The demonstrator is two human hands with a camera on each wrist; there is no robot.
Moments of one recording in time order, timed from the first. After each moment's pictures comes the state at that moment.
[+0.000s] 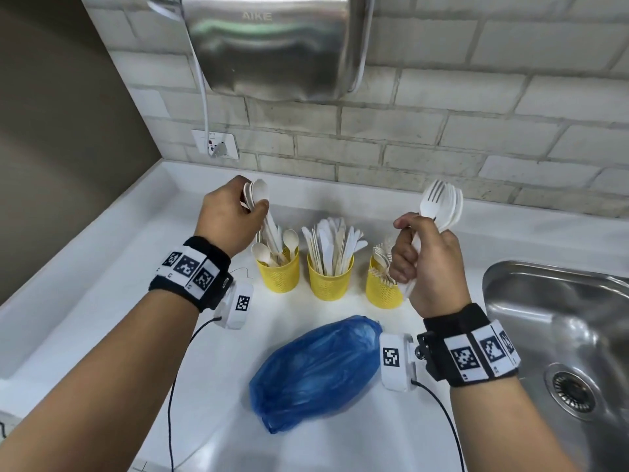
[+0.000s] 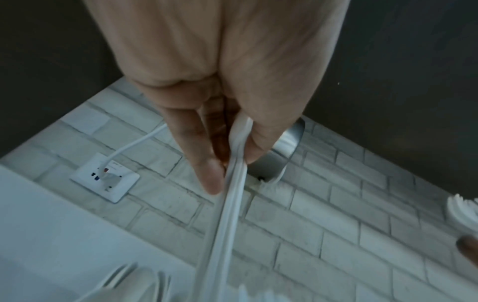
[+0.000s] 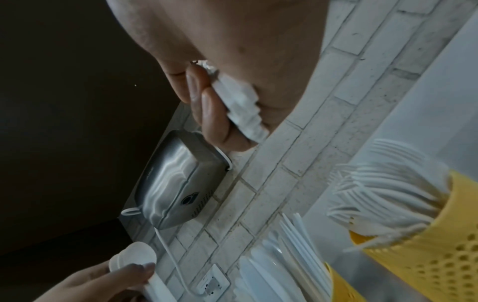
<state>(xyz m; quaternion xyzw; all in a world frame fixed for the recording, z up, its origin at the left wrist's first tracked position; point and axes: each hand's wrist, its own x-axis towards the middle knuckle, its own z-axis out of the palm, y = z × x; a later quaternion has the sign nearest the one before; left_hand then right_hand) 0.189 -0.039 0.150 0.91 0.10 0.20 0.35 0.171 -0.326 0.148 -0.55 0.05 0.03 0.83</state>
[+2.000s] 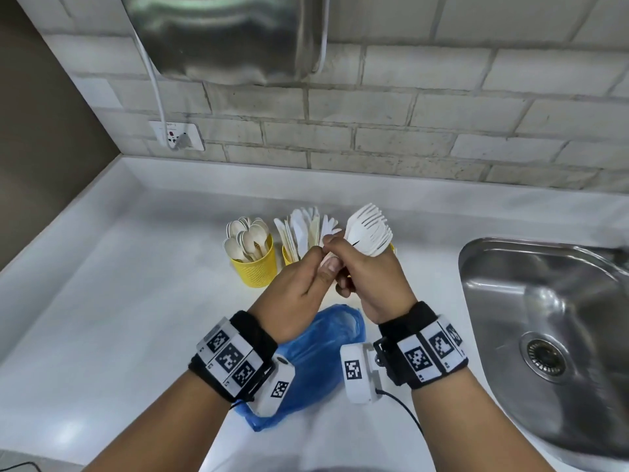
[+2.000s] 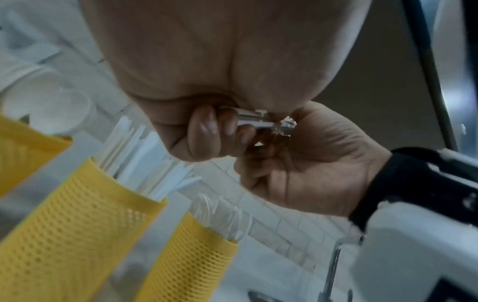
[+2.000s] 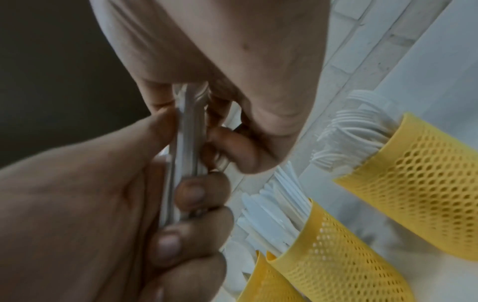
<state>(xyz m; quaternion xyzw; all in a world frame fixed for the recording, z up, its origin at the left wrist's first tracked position) 0.122 -0.161 0.102 0.85 -0.18 -0.01 0.50 0.156 -0.305 0.118 -0.66 -0.02 0.08 0.75</state>
